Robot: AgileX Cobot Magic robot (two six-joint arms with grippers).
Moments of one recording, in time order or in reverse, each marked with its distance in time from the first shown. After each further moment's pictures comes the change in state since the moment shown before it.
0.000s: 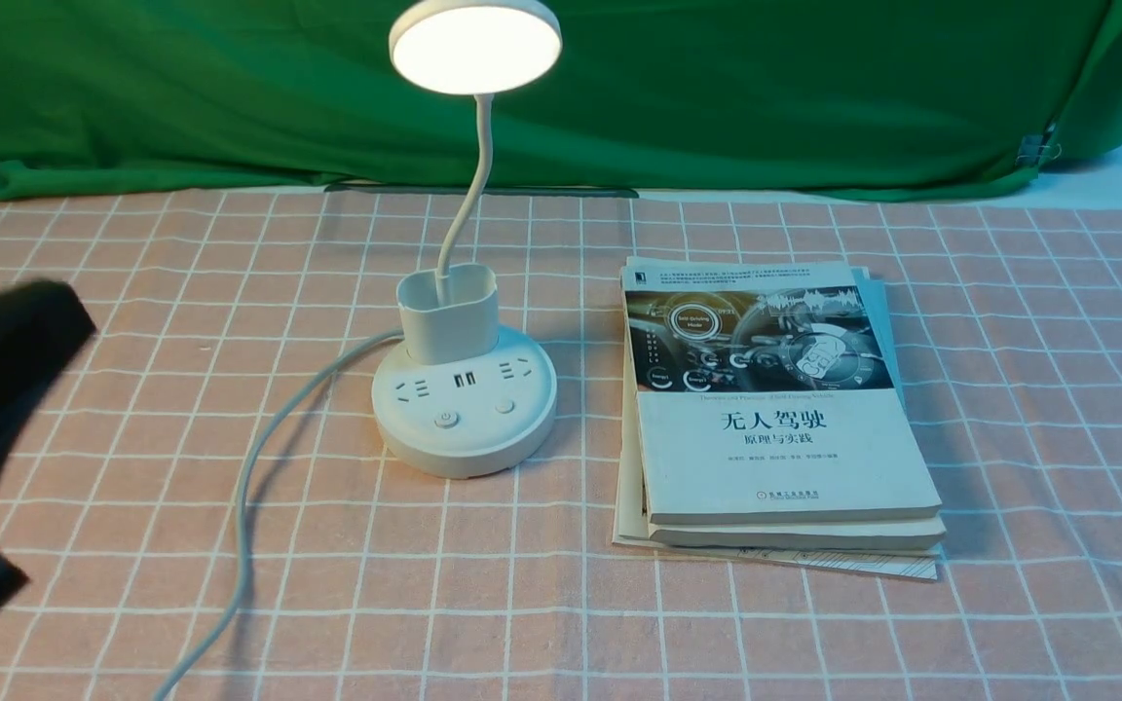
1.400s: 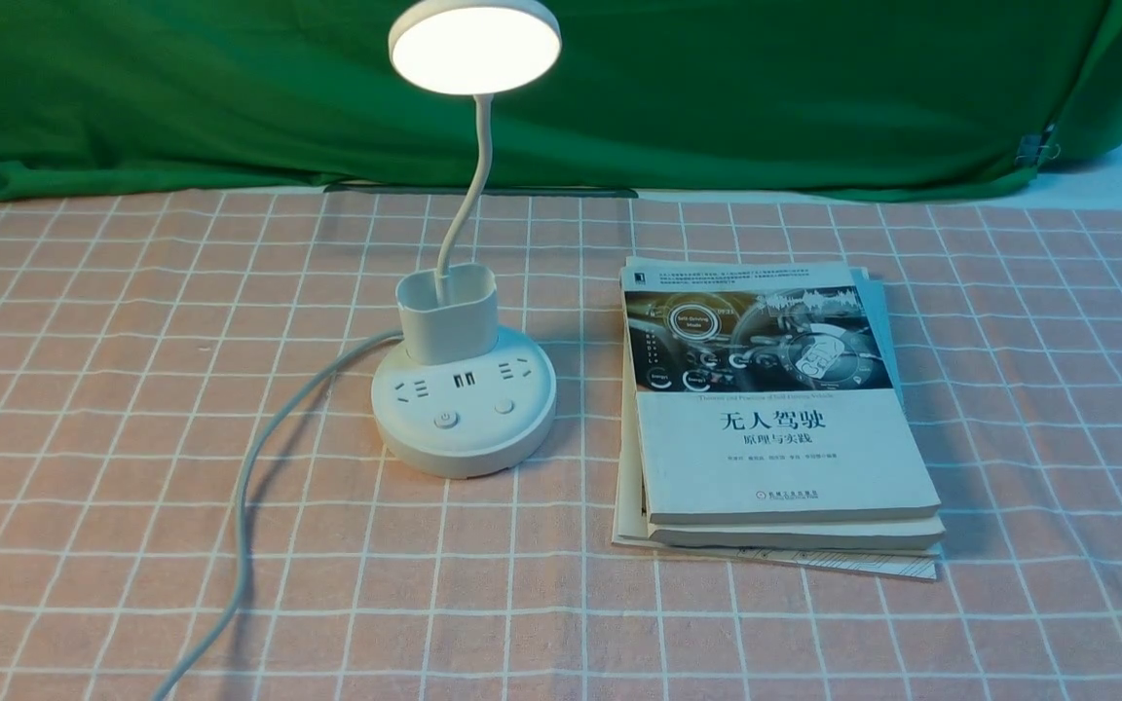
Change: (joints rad) right arm 0.000 0.000 0.000 0.000 0.000 0.000; left arm 0.509 -0.413 0.427 0.082 0.279 0.074
